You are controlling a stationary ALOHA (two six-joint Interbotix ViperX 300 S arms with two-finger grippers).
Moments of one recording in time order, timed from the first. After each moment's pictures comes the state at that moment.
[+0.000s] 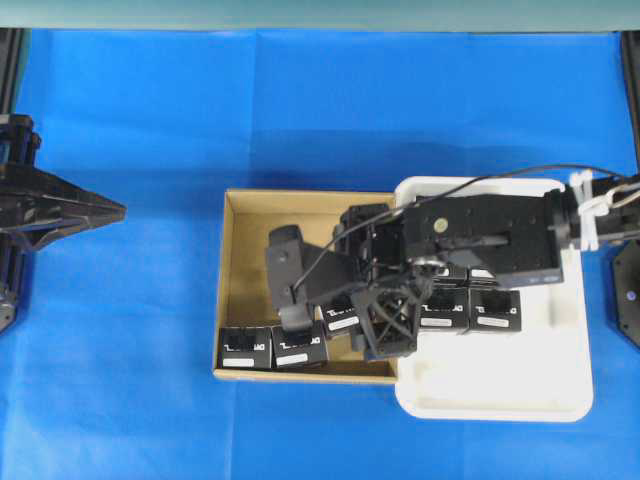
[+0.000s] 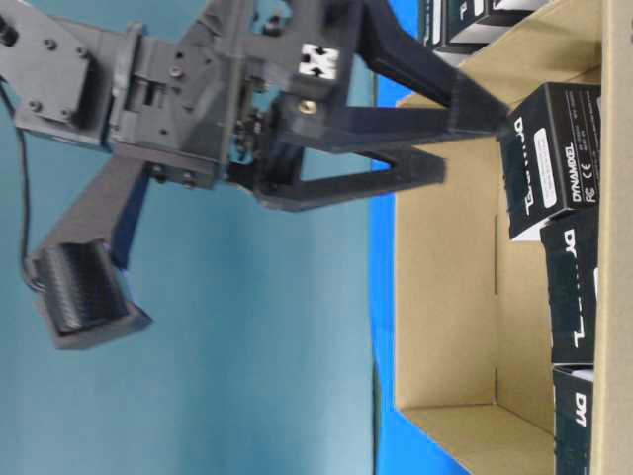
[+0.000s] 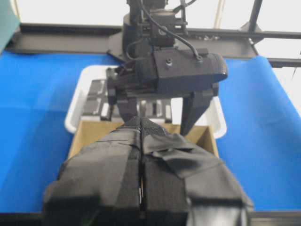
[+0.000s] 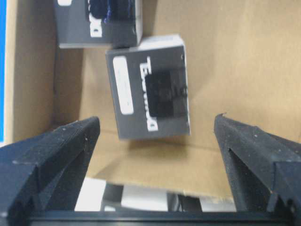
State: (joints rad) left arm 0.01 -0.98 1.06 0.02 -0.07 -0.03; right arm 0.04 0.17 0.27 0.09 0.87 -0.19
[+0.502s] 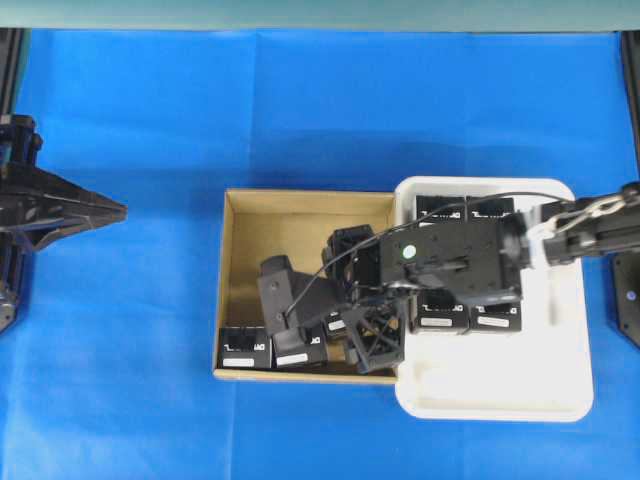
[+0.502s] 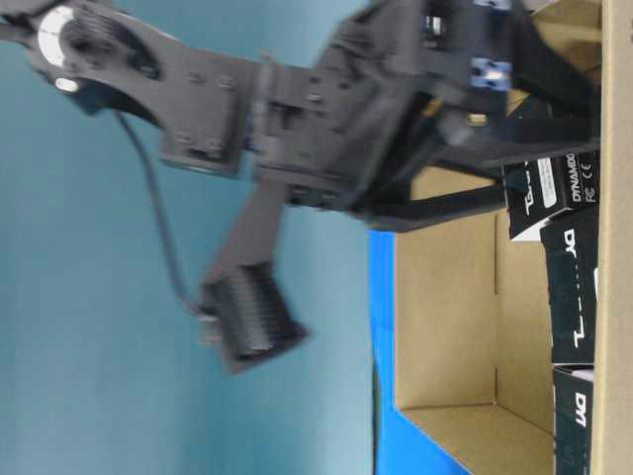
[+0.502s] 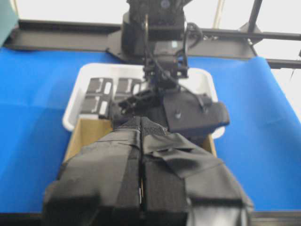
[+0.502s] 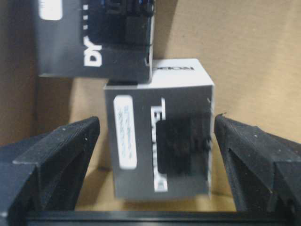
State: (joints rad) left arm 0.02 -0.98 1.06 0.01 -0.07 -0.04; right arm 0.05 0.30 0.29 0.09 0.77 -0.25
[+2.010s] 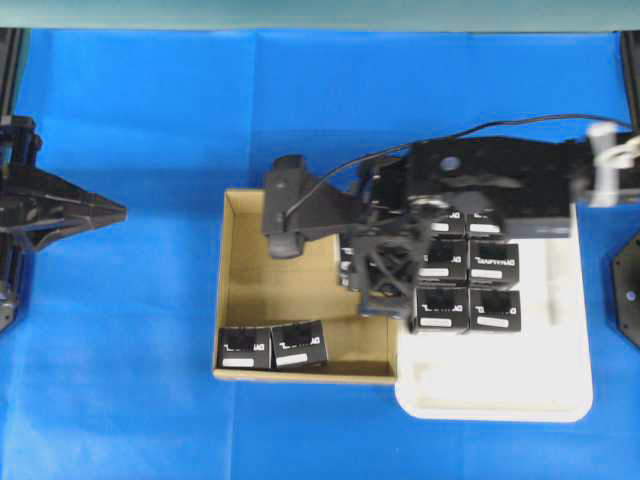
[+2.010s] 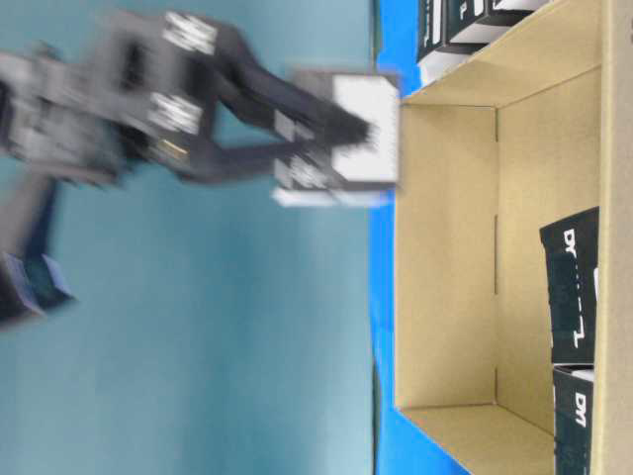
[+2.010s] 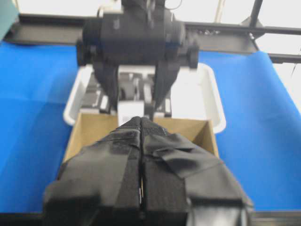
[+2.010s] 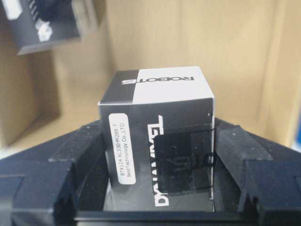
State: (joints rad) left arm 0.02 -0.98 1.06 0.02 -0.05 -0.04; right arm -0.04 0.08 0.16 0.09 1.11 -0.05
